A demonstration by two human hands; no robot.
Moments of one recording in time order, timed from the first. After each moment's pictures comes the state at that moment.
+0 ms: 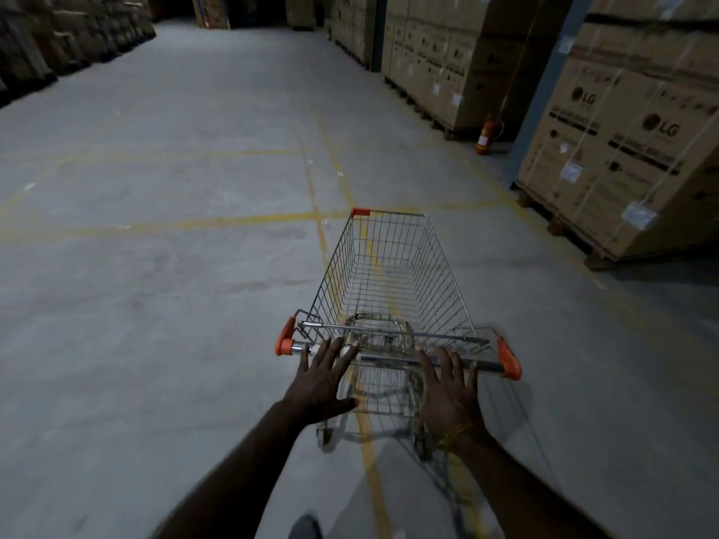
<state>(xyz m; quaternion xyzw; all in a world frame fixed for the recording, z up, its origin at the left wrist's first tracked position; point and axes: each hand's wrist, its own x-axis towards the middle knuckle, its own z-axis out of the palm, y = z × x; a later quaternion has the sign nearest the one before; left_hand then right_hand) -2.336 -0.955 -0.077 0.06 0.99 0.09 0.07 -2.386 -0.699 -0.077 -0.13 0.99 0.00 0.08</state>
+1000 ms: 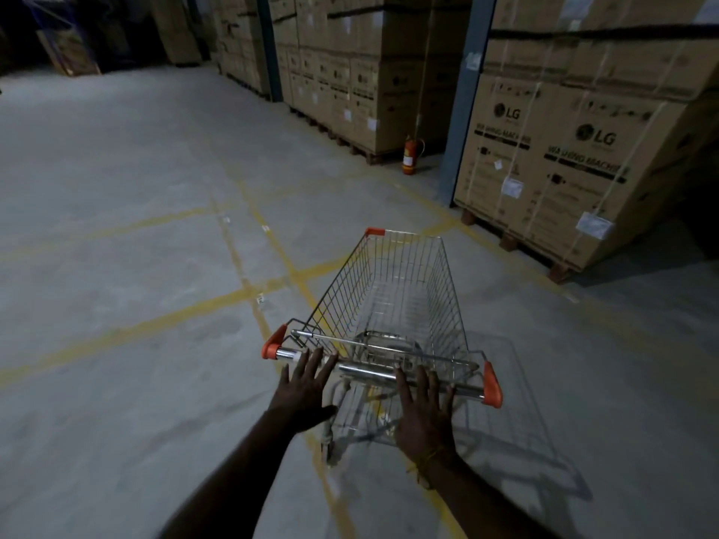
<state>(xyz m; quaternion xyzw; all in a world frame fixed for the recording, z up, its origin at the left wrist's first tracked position) -2.912 -1.086 -0.061 0.14 0.99 0.02 0.10 -2.870 -0.850 -0.100 -0.02 1.00 -0.08 0.02</state>
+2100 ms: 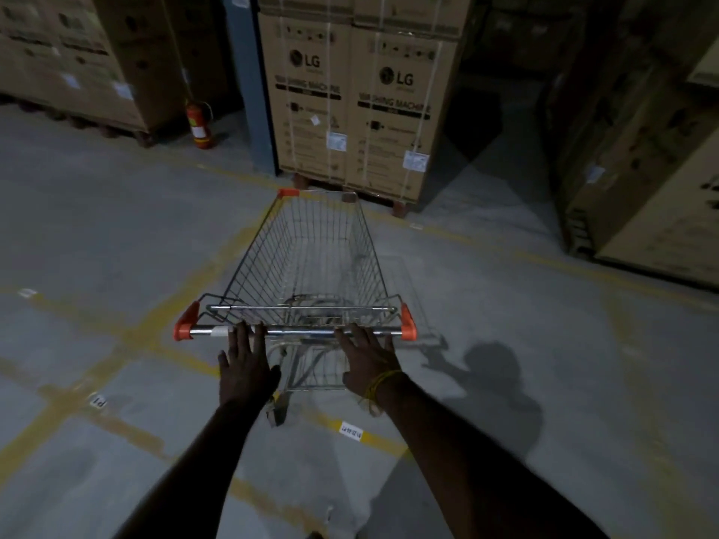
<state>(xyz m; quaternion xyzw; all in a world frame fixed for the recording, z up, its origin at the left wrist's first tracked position) -3.285 -1.135 -0.082 0.27 0.96 0.09 0.04 -3.149 -0.950 -0.032 0.20 0.96 -0.14 0.13</state>
